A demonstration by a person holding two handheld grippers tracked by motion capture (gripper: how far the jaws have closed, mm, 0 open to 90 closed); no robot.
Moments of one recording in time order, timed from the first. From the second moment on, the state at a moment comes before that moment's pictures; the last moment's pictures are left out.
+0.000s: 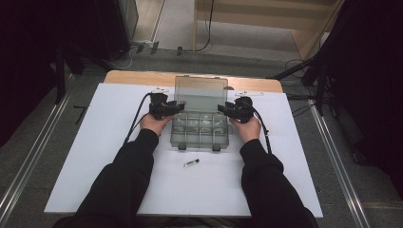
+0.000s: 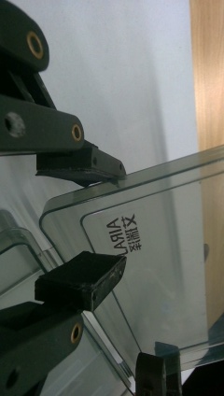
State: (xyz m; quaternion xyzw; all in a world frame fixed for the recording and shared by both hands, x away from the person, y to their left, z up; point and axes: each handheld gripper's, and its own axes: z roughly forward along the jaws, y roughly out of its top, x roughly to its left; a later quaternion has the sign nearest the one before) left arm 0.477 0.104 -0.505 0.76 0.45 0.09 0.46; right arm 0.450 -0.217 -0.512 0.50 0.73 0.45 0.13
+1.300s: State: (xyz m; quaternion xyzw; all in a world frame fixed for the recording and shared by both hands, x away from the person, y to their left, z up) left arm 0.423 0.139 -0.455 0.78 0.40 0.05 0.48; right arm 0.407 -0.202 -0.467 0.45 0.78 0.44 0.07
